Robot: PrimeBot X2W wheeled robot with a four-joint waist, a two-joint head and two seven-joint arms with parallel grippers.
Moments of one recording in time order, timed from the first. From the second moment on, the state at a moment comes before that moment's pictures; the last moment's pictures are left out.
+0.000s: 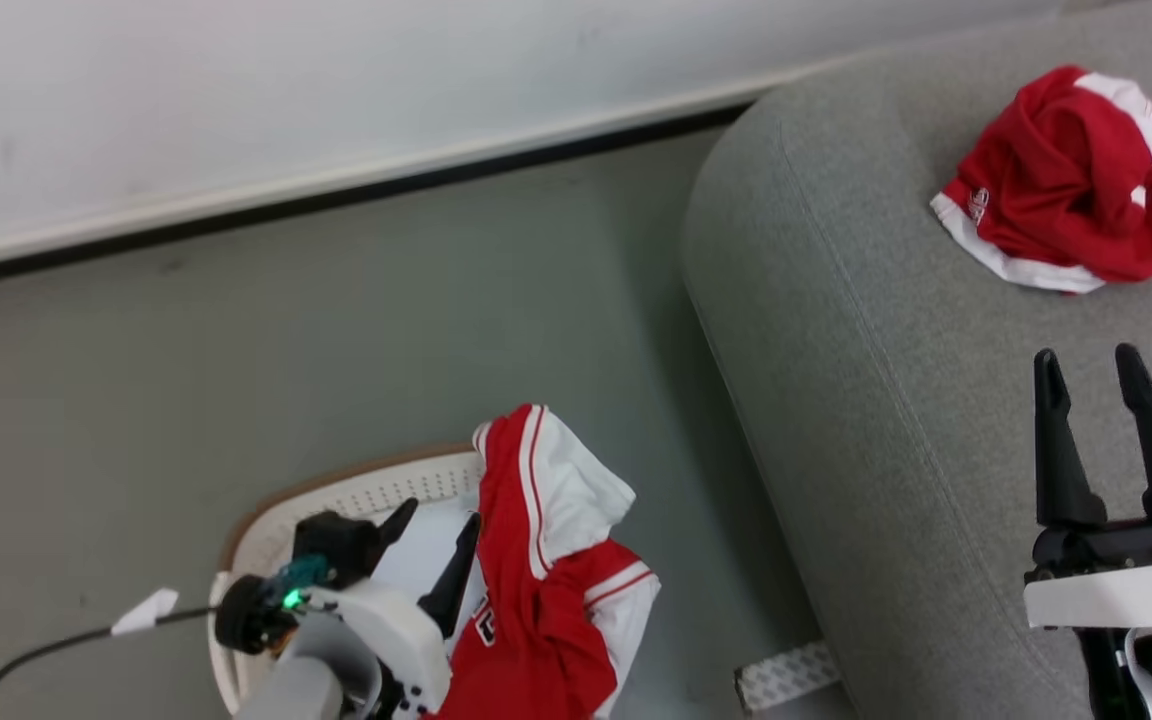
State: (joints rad) left arm -0.39 0.13 -0.32 0.65 -0.25 -0.13 -0.19; right arm -0.24 -0.18 0.08 0.12 0.44 0.13 -0.26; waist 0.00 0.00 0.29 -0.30
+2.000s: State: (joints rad) left arm -0.83 0.29 -1.13 0.96 -0.94 -0.13 0.06; right arm -0.39 -0.09 -0.01 0.01 0.39 0.13 -0.26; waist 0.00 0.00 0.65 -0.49
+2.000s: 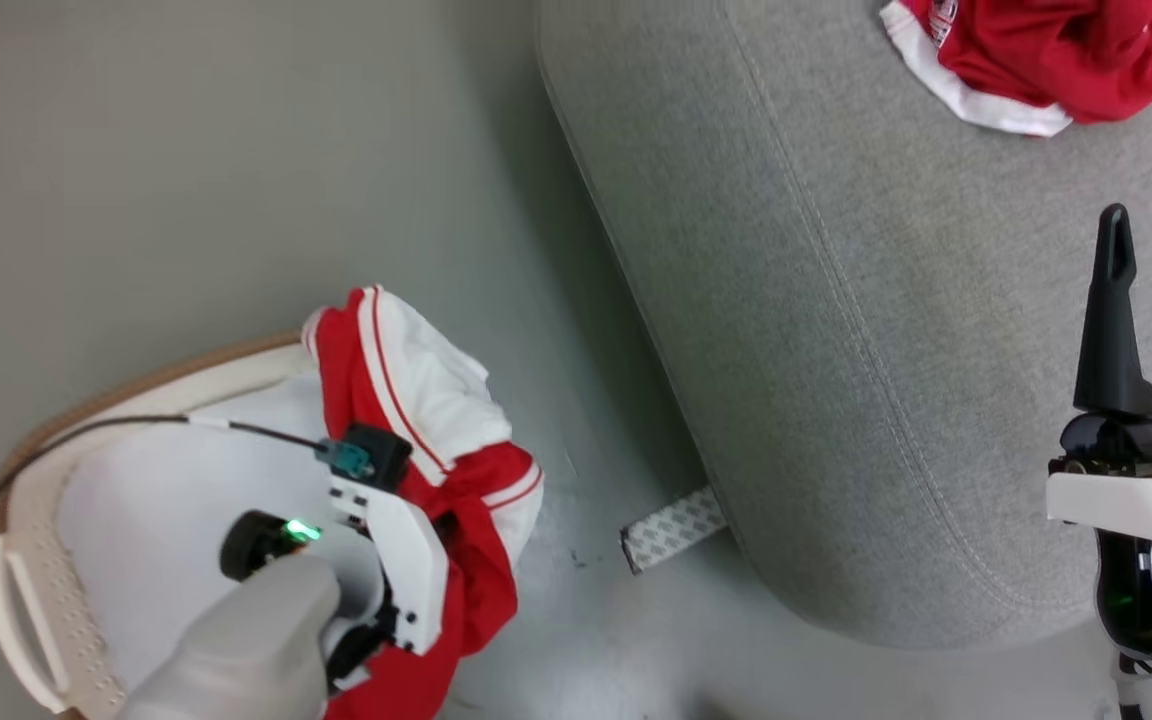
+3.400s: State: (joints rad) left arm -0.80 0.28 -0.93 0.40 -0.74 -0.07 -0.26; right arm -0.15 -0.18 0.15 0.11 0.43 0.13 -0.26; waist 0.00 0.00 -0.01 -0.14
